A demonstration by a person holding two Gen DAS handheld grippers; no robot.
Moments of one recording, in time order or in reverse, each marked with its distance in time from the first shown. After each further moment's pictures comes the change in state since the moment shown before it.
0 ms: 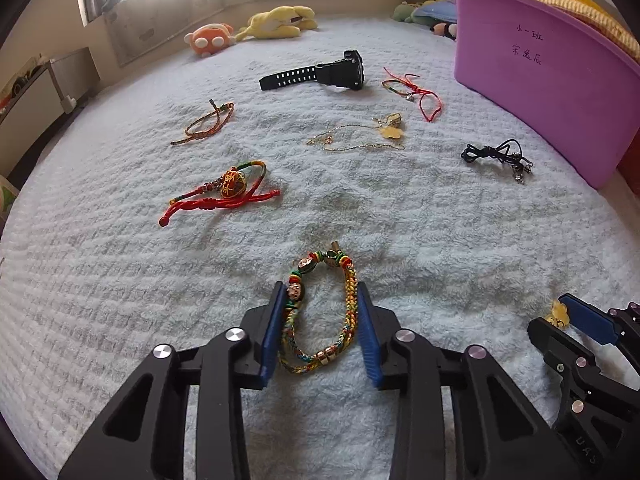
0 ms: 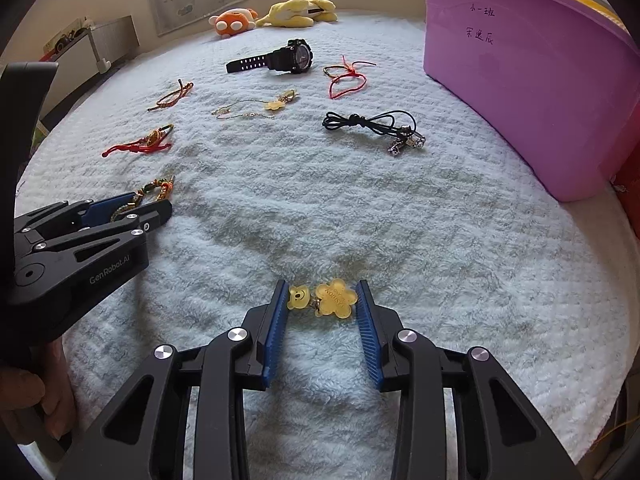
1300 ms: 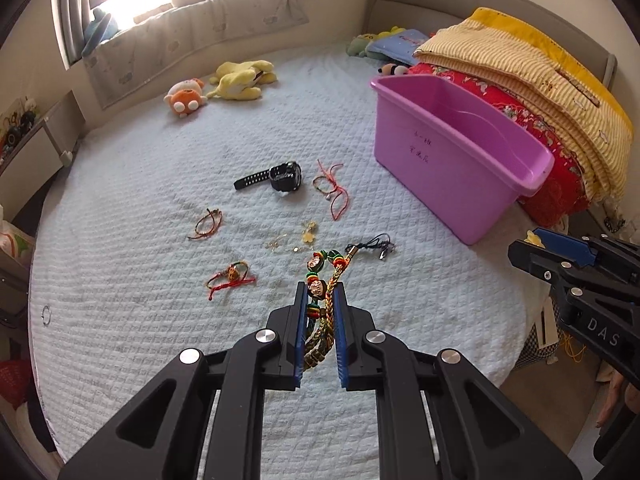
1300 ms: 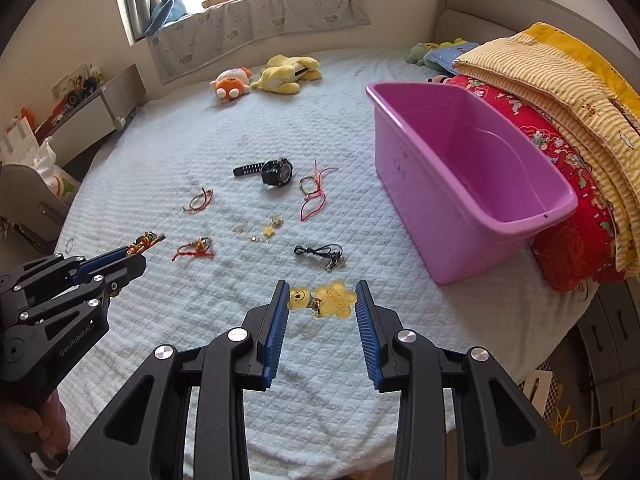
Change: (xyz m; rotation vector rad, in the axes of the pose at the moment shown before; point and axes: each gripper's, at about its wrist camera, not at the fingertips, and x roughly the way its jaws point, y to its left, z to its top) left arm -0.214 -0.035 0.105 0.040 -0.007 -0.117; right arm -0.214 -0.059 0.116 0.030 -0.026 0.022
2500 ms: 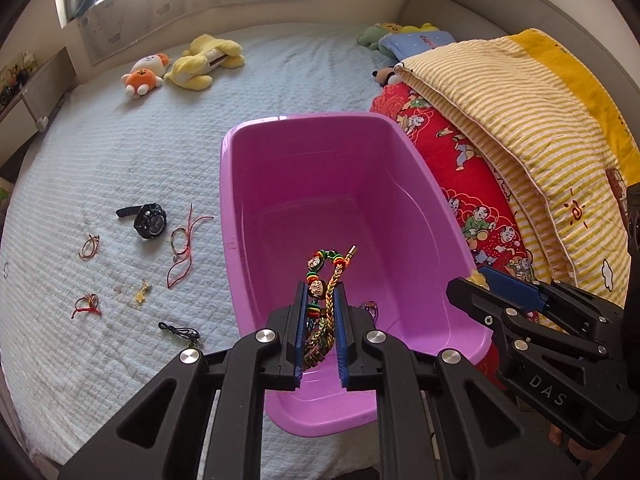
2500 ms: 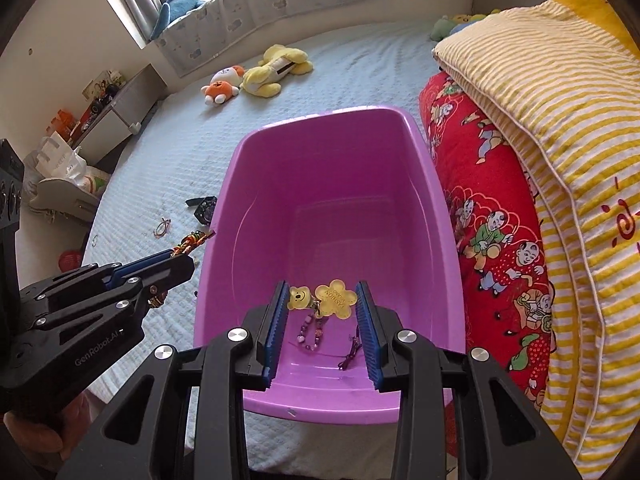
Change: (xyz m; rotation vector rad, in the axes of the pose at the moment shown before) left arm 0.125 -0.243 0.232 -0.311 0.168 0.049; right arm 0.080 -0.303 0.196 -0.109 0.202 0.280
